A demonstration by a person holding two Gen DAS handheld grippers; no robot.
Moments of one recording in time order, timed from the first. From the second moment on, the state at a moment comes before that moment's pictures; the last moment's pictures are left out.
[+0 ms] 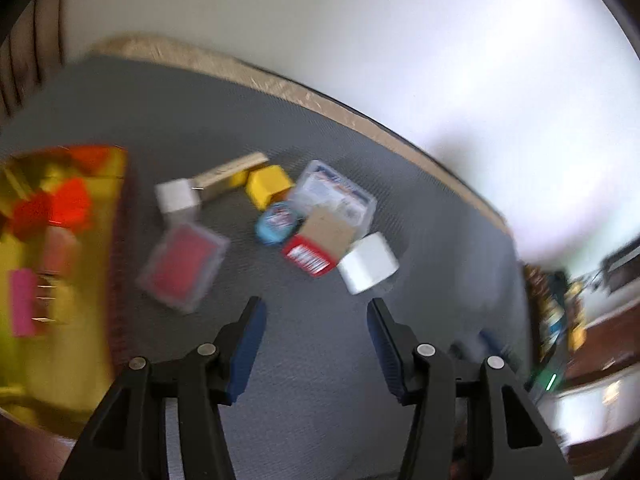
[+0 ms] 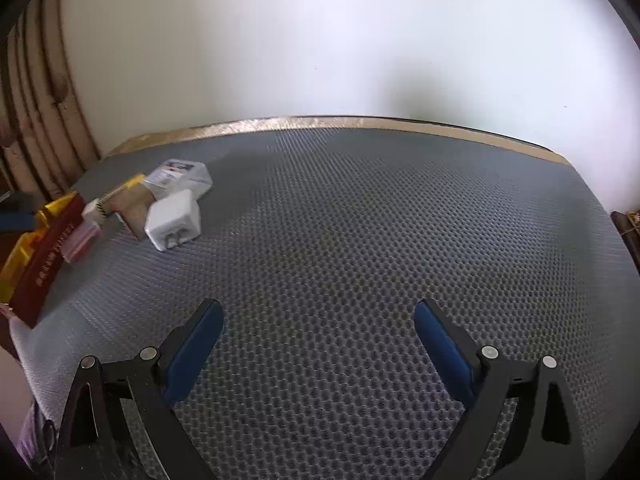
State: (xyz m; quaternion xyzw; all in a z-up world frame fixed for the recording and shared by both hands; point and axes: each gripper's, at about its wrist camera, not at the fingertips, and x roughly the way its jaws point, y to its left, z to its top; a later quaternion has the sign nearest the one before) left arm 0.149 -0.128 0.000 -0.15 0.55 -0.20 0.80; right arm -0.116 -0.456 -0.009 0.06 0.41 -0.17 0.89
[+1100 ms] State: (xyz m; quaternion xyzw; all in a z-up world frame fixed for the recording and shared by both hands) left arm 0.234 -0.149 -0.078 -0.31 0.62 -0.01 0.72; right arm -0.118 -0.458 -0.005 0.11 0.39 -0.11 0.91
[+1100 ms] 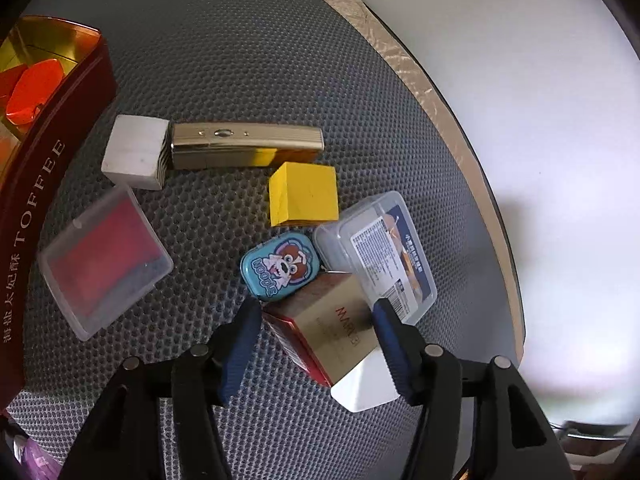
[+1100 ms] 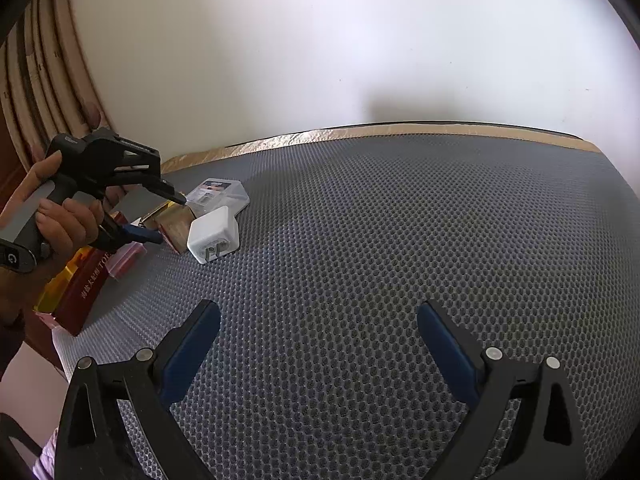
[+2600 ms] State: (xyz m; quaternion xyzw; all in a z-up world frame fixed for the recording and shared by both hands) left arm 0.083 -0.131 0.001 -0.11 0.50 -0.13 0.85; right arm -0.084 -0.429 -0.010 0.08 0.41 -0.08 0.91
